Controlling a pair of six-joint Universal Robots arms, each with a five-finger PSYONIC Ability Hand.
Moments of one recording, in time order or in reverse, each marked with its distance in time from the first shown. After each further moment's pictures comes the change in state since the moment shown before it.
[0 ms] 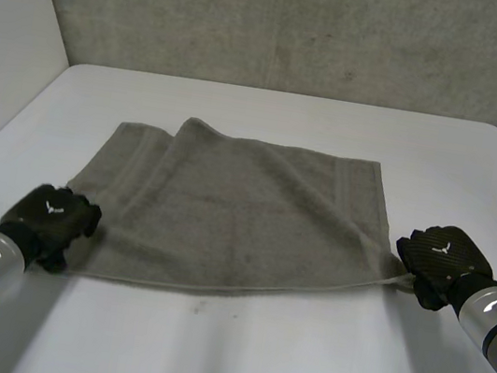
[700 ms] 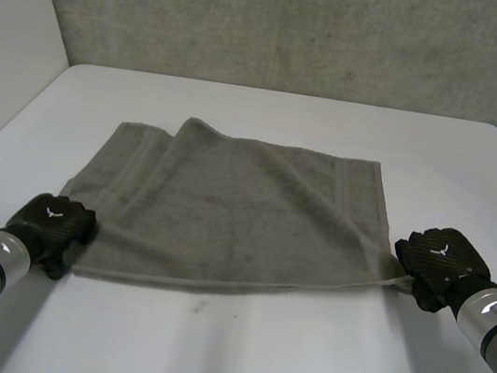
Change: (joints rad) left arm 0.050 -0.209 0.084 0.084 0.004 0.001; right arm 0.000 0.011 0.003 -0.006 -0.003 -0.002; left_hand 0.175 0.218 0.216 0.217 0.149; right_hand 0.000 0.000 0.000 0.000 0.001
